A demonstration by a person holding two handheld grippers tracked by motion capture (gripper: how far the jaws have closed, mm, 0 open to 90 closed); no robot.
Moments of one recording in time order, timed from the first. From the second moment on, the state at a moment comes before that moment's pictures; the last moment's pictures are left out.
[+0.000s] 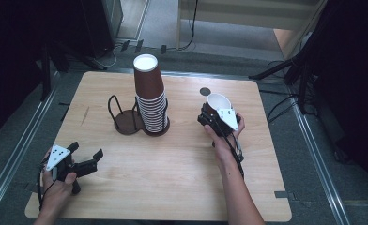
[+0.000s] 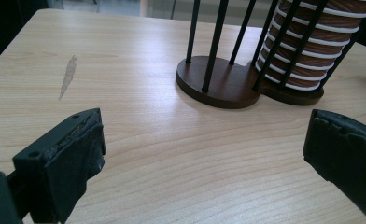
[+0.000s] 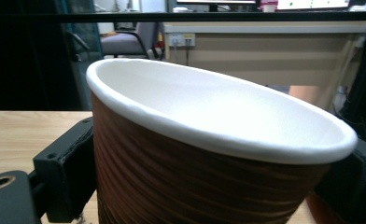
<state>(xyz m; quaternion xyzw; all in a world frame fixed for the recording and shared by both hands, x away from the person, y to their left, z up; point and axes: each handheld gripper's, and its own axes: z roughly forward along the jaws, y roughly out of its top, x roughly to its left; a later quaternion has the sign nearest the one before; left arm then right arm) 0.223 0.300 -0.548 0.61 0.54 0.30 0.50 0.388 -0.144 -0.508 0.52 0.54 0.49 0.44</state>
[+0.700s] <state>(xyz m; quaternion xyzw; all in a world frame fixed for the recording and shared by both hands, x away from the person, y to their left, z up) 0.223 0.300 -0.548 0.61 0.55 0.29 0.50 0.407 -0.150 -0.527 0.52 0.54 0.48 0.46</state>
